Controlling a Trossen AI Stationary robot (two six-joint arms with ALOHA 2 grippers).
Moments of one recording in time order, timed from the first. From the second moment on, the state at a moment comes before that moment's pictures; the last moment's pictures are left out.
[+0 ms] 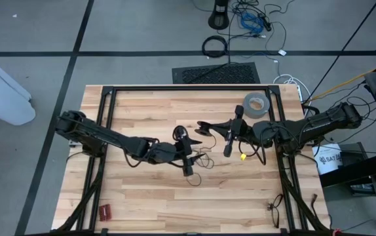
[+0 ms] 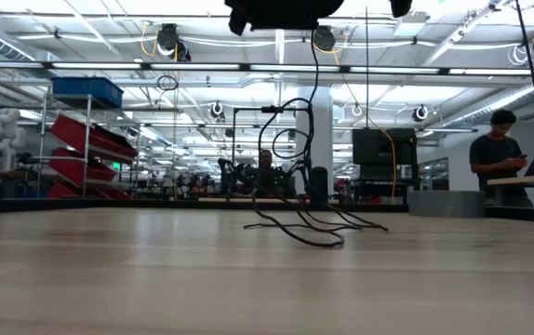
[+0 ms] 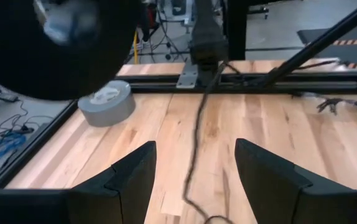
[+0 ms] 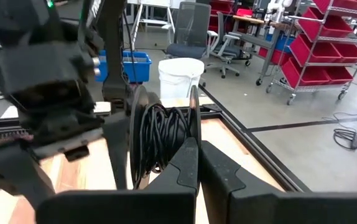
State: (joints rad) left arm -0.27 1.64 1.15 0.16 -0.48 -0.02; right arm 0.24 1.10 0.86 0.10 0.57 0.02
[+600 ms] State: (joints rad) left arm -0.24 1.66 1.15 0.07 -0.50 0.02; right arm 0.25 1.10 0.86 0.09 0.57 0.02
